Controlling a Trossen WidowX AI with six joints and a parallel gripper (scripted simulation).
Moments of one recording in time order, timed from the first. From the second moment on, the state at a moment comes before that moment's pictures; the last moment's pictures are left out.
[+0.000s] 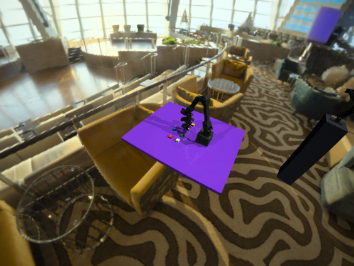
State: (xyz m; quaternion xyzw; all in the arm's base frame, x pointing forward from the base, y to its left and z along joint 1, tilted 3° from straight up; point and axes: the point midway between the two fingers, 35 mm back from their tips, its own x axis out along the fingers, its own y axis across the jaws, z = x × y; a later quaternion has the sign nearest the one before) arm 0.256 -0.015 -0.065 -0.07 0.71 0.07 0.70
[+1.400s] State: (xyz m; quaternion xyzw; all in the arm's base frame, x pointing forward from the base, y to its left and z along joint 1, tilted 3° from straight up) arm 0.261 -0.015 0.049 -0.07 0.71 0.07 0.70
